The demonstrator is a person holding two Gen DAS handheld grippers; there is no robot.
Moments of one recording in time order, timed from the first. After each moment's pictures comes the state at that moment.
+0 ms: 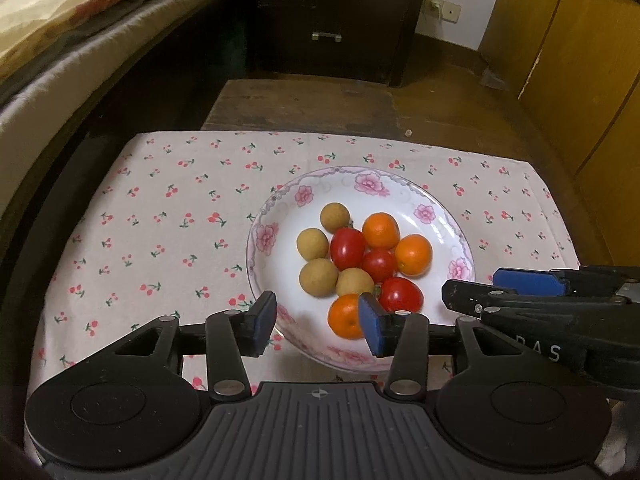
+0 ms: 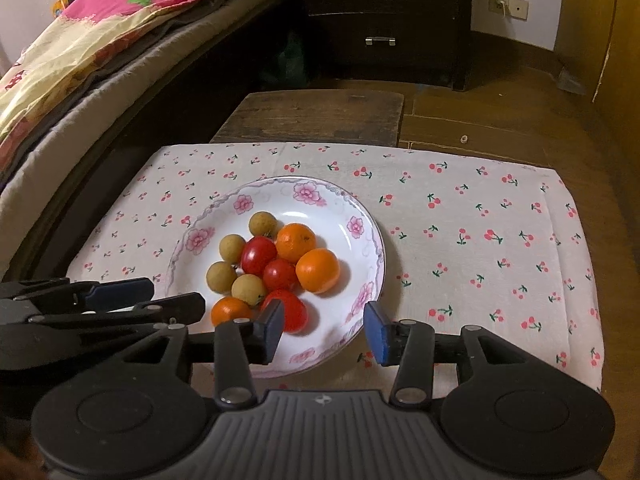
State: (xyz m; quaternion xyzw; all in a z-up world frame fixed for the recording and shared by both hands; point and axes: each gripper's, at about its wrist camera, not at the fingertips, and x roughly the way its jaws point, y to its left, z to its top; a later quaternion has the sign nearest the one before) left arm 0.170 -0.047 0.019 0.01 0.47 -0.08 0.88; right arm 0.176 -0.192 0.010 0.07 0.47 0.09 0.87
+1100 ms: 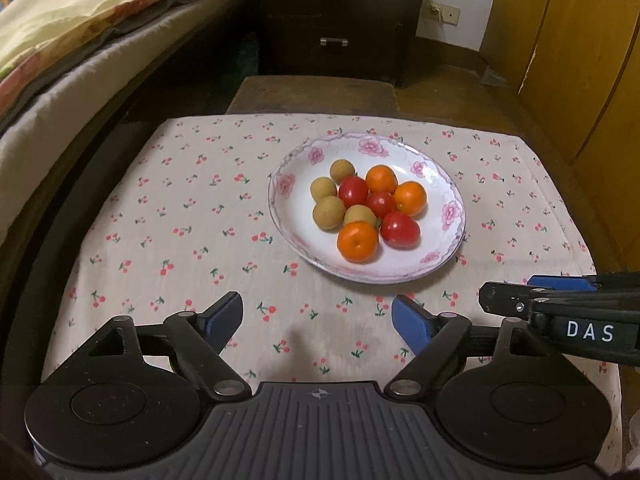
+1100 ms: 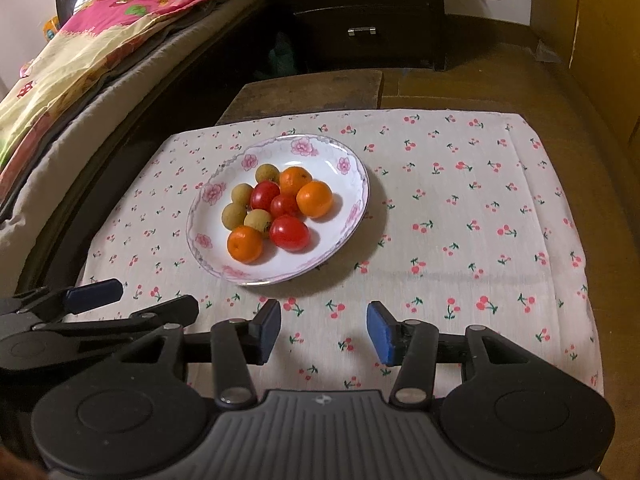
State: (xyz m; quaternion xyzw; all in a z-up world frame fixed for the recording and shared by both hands) left arm 0.101 -0.041 0.018 0.03 0.46 -0.06 0.89; right arm 0.103 -0.206 0.011 0.11 0.48 0.08 0.87
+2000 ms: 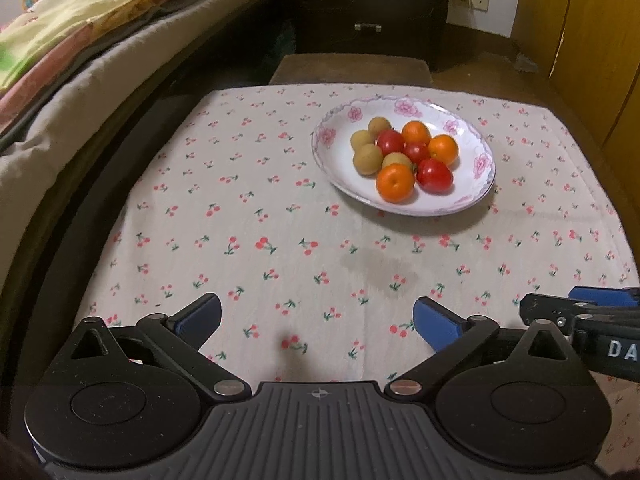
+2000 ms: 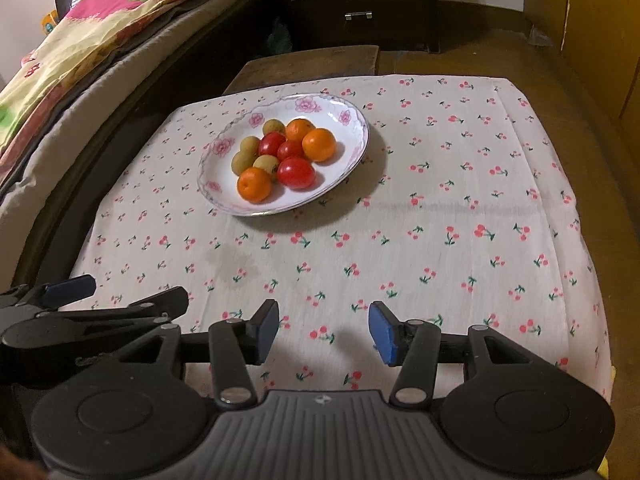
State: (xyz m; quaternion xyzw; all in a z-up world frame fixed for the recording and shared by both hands) left arm 0.057 -0.033 0.006 0.05 0.47 0.00 0.88; right arm 0.053 -0.199 0.001 0.11 0.49 0.08 0.86
